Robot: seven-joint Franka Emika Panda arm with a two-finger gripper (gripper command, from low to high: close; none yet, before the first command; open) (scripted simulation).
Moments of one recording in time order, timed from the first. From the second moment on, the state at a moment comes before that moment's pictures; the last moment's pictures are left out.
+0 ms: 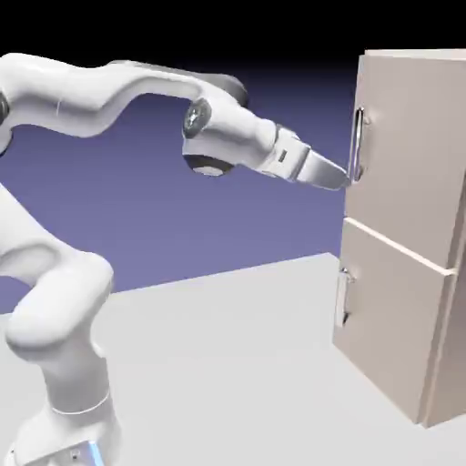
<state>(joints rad) -0.56 -0.67 0.55 -2.49 1.55 2.94 -0.46</state>
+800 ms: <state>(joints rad) -0.95 -0.73 0.93 -2.28 2.60 2.88 -1.26</state>
